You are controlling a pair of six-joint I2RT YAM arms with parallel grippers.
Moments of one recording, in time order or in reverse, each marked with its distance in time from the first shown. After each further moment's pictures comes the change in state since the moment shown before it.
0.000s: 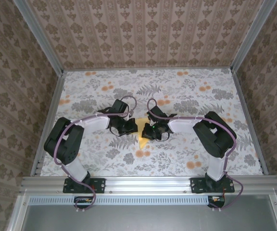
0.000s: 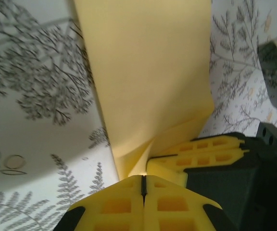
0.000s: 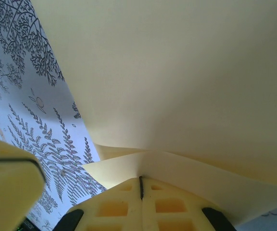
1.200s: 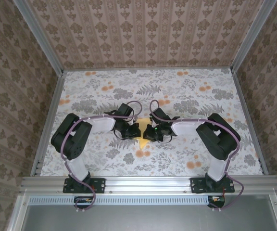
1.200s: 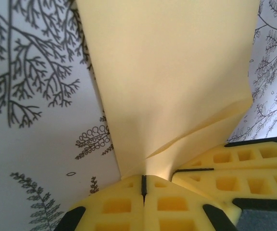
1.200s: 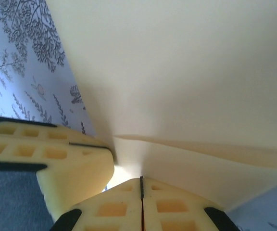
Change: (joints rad) left arm -0.053 0.096 0.005 0.020 -0.004 -0.006; right arm -0.012 -0.062 -0.094 0.089 -0.024 0.000
